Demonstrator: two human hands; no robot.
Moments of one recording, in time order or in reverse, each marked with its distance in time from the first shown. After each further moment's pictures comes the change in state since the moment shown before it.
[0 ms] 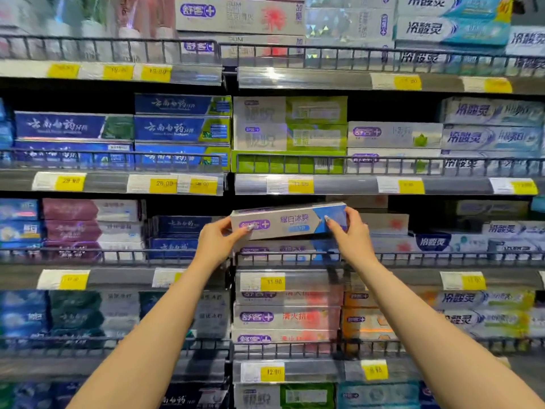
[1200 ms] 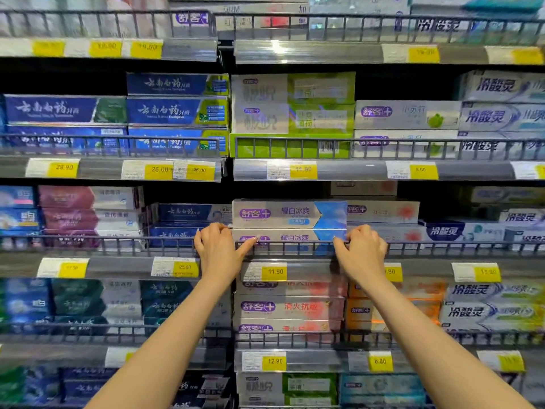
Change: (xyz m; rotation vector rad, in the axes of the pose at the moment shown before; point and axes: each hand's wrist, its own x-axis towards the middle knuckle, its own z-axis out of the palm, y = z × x) left_hand -0.027 -0.029 0.035 0.685 0.153 0.009; right_hand -0.022 0.036 0.008 -0.645 0.049 -0.108
